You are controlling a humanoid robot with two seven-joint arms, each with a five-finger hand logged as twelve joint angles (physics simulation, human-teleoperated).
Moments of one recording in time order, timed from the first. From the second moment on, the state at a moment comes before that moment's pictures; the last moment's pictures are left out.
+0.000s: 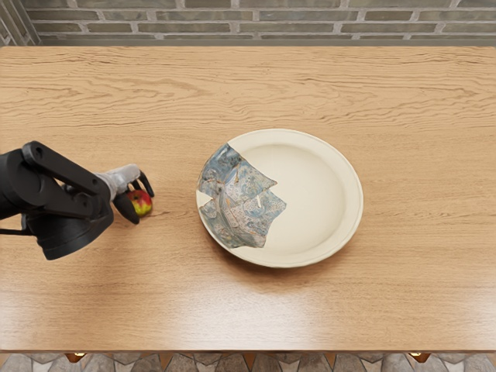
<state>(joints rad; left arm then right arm) -1.77 0.22 1.09 -1.59 -0.10 0.61 0.08 -0.04 0.00 -0.16 0.13 -0.02 0.23 -0.33</state>
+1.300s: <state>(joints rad) -1.97 0.13 1.02 -1.59 -0.17 0.61 0.08 -0.04 0.00 -0.16 0.13 -0.02 0.23 -0.33</state>
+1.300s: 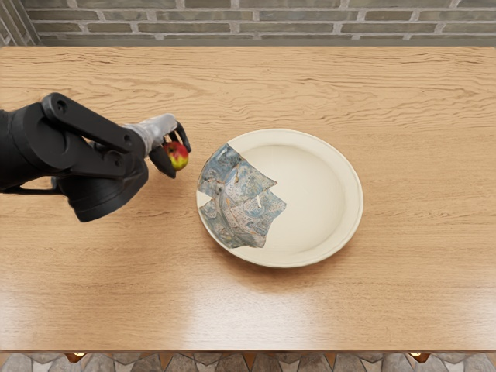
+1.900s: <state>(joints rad) -1.98 0.00 0.80 -1.57 -0.29 0.61 0.11 -0.04 0.00 -0.16 0.13 -0.02 0.23 -0.33</state>
